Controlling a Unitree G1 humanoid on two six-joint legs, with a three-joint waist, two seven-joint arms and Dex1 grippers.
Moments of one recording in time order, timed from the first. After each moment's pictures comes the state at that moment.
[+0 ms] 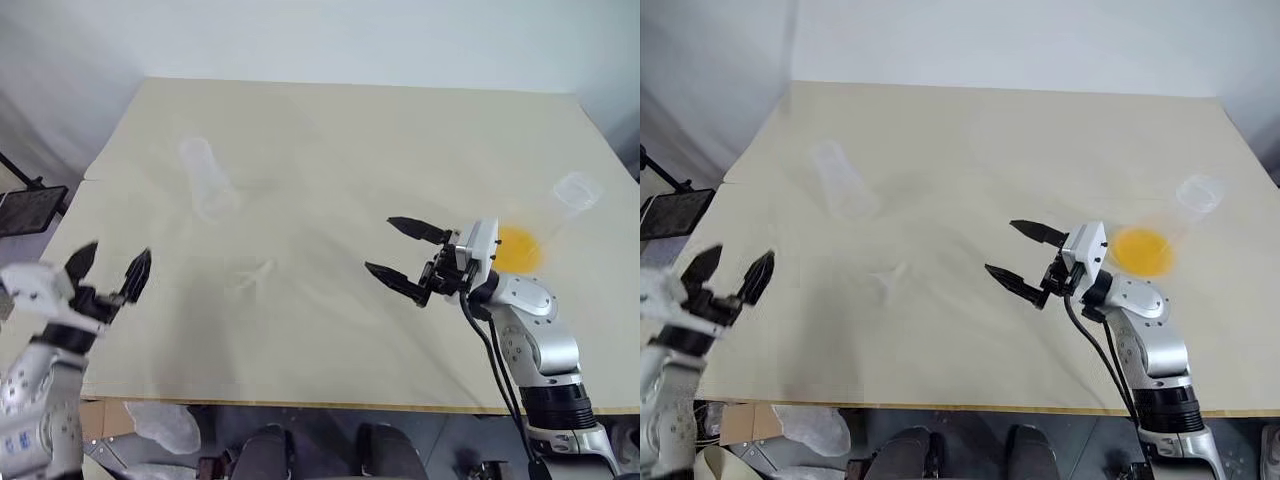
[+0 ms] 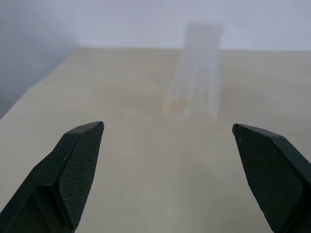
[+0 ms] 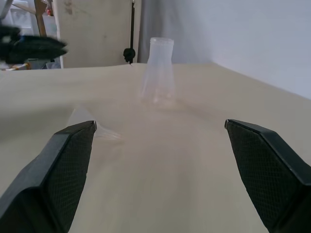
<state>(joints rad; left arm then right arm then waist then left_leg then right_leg) 0.09 0.44 0.58 -0.27 -0.55 0.19 -0.40 -0.32 -0.46 -0.04 -0.11 0.48 0.07 0.97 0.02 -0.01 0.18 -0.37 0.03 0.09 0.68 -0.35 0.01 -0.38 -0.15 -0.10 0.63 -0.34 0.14</state>
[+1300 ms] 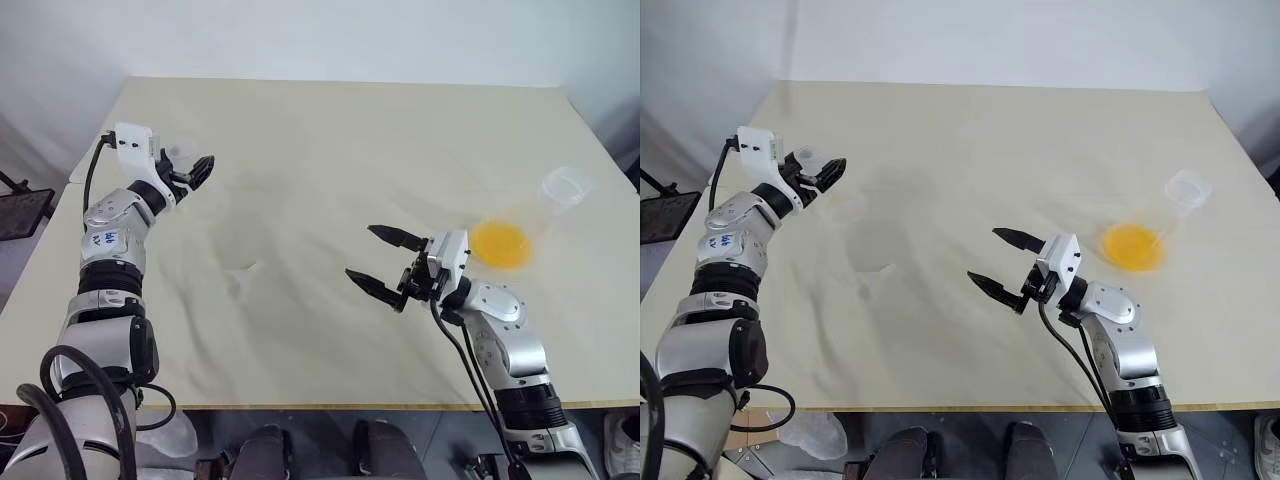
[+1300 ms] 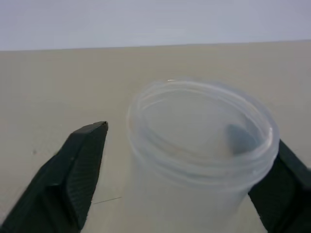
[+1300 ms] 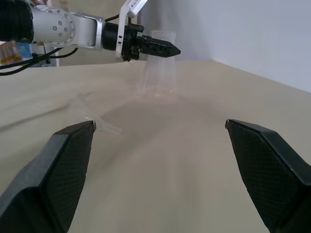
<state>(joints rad) -1.02 0.57 0.23 1.00 -0.24 0.02 -0.53 -0.32 -0.37 0.03 -0.05 0.41 -0.02 0.94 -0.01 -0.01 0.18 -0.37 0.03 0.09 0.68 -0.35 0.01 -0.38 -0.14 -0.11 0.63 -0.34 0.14</state>
